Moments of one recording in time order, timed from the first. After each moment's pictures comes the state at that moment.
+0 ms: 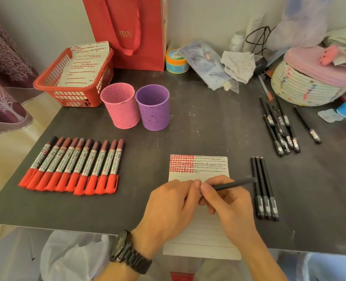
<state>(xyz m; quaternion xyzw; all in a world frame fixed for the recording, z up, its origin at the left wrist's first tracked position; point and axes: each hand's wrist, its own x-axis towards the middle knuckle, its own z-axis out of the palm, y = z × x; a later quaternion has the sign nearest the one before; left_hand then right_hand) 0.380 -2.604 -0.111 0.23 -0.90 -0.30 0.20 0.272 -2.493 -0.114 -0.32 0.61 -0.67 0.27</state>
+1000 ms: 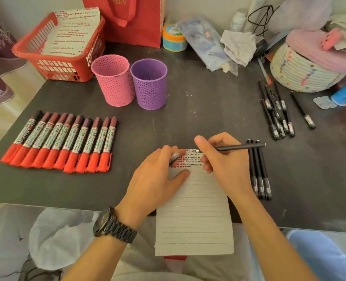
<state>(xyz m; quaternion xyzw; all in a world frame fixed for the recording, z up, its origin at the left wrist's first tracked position) 0.389 -2.628 -0.135 0.29 -0.90 -0.31 0.14 0.246 -2.525 -0.104 -0.26 0.71 -0.62 0.20</state>
